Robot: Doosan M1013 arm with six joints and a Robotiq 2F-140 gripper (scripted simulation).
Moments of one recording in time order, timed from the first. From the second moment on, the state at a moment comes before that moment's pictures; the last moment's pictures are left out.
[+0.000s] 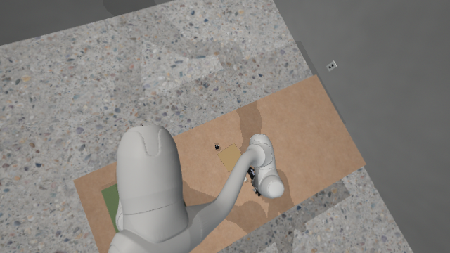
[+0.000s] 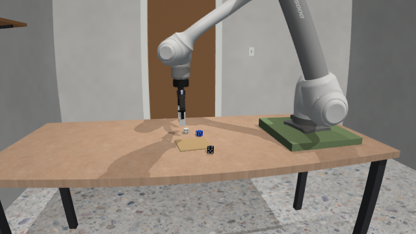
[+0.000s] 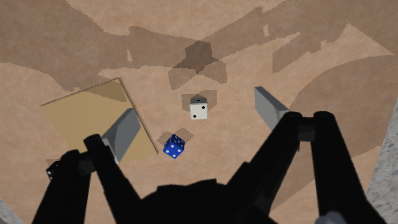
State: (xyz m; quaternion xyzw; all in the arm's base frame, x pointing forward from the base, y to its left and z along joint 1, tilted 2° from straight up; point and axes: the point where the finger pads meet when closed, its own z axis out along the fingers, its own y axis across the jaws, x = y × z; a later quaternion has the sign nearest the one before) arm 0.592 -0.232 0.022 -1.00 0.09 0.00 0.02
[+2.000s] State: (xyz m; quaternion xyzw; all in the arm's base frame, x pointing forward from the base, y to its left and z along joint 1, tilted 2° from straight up) arm 0.543 -0.171 0.024 -1.00 0.09 0.00 0.02
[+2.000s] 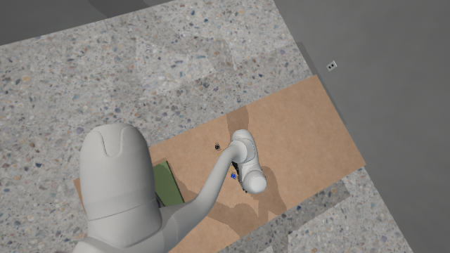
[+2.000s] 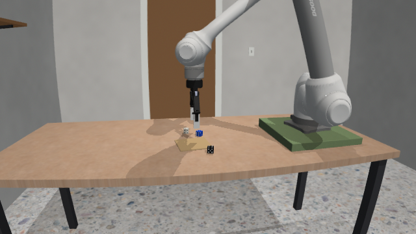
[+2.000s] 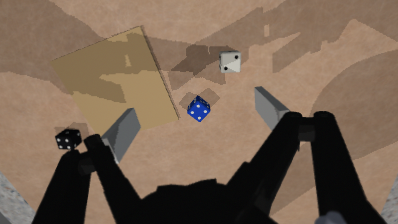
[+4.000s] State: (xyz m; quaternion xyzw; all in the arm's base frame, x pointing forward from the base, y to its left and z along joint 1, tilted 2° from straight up) arm 0.551 -0.085 0.027 -1.00 0.09 0.00 0.02
